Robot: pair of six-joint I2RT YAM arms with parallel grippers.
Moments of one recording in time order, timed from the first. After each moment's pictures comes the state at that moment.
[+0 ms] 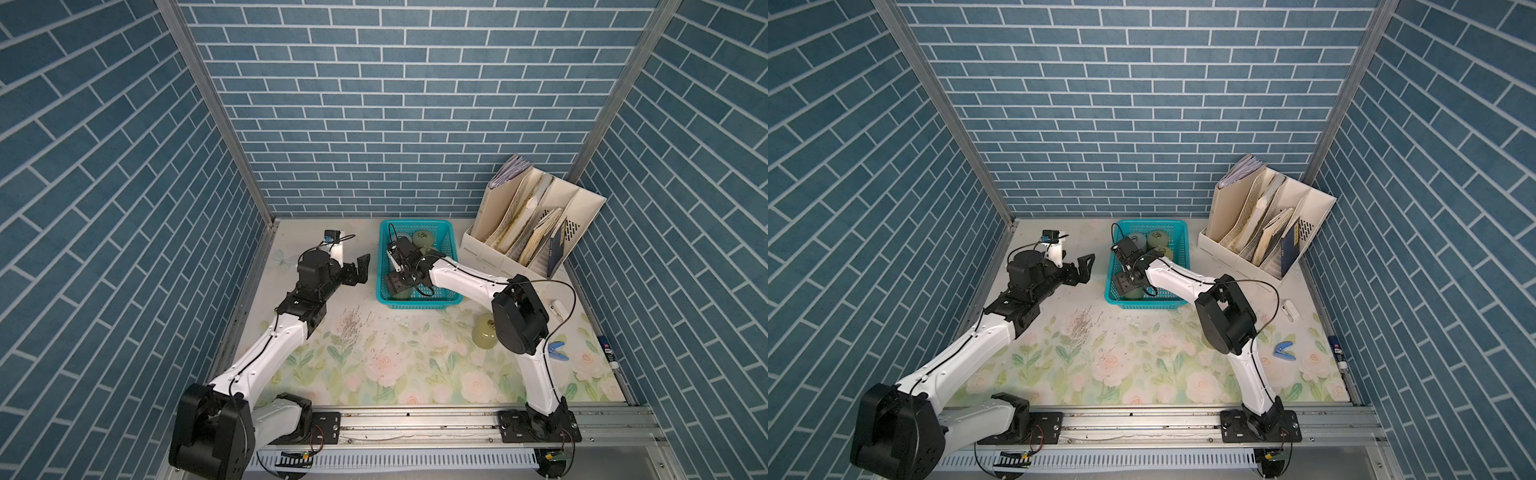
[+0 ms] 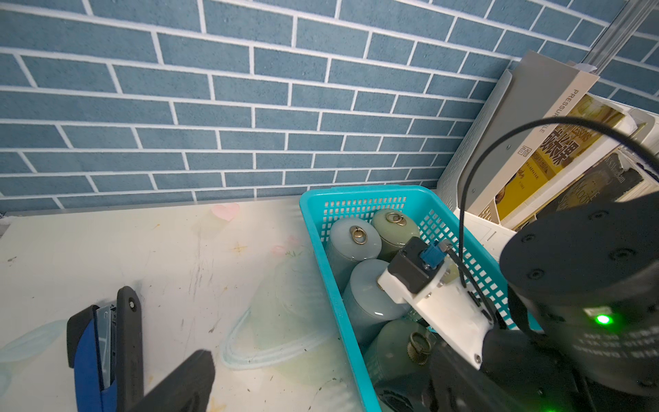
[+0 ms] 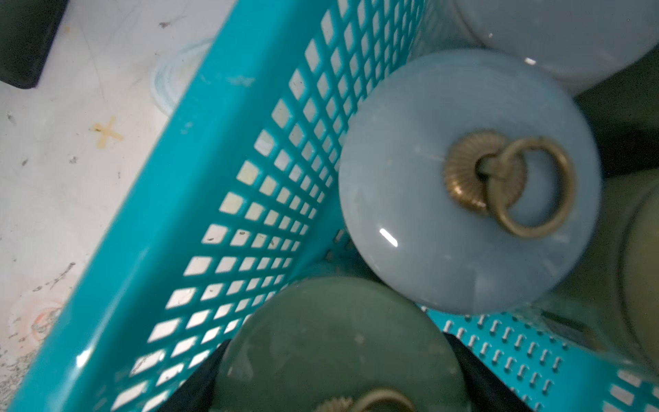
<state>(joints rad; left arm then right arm) -0.29 1.17 0.77 0.10 0.09 -0.17 0.85 2.15 1.76 -0.64 0.10 0.23</state>
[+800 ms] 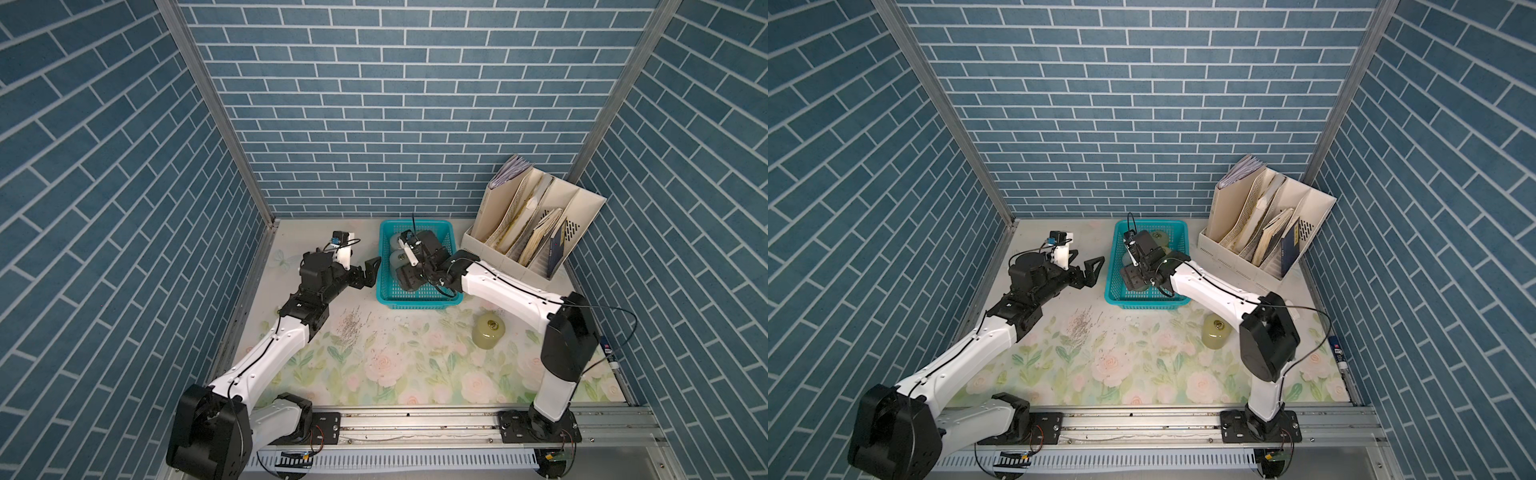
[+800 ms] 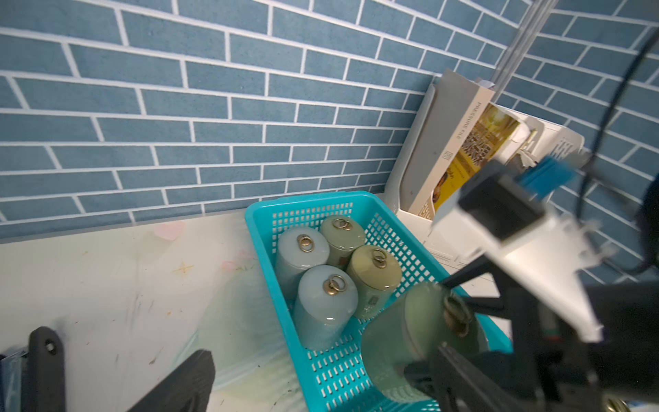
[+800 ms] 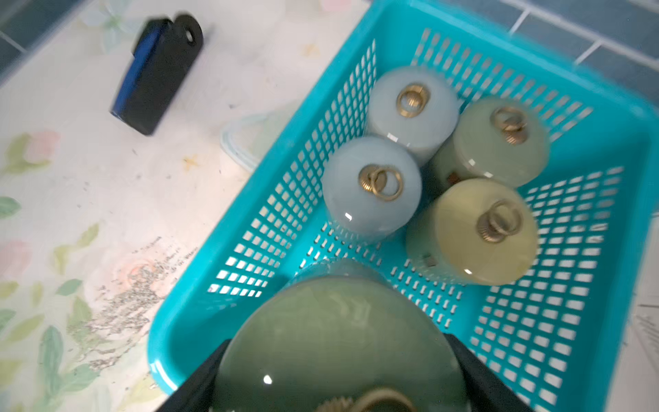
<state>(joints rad) -0.34 1.16 0.75 0.17 0.22 -0.18 0.85 1.76 1.55 -0.58 0.15 0.14</state>
